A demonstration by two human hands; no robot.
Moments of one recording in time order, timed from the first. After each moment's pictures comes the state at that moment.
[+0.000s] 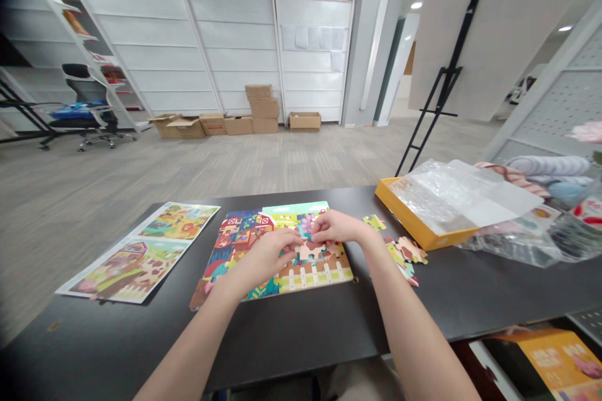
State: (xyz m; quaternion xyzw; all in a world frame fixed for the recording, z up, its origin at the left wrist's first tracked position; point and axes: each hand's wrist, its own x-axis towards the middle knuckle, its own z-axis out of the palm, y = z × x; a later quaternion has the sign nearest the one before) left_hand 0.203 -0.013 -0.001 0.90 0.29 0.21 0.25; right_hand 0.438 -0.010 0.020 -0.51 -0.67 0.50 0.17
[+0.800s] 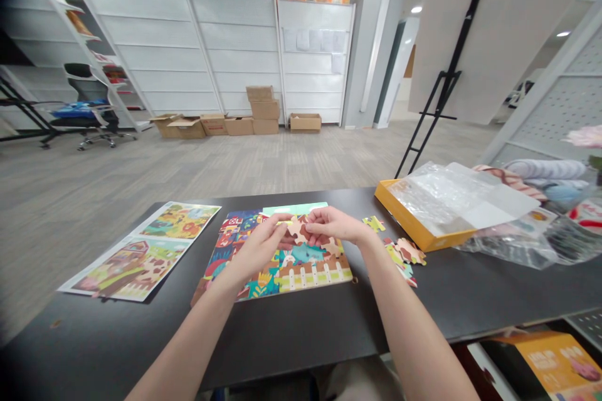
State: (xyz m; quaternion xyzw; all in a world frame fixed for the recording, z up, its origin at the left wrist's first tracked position) left_hand 0.207 -0.014 0.007 0.67 0.36 0.35 0.55; right_hand 0.428 -0.017 0.028 -0.45 -0.62 0.58 0.27
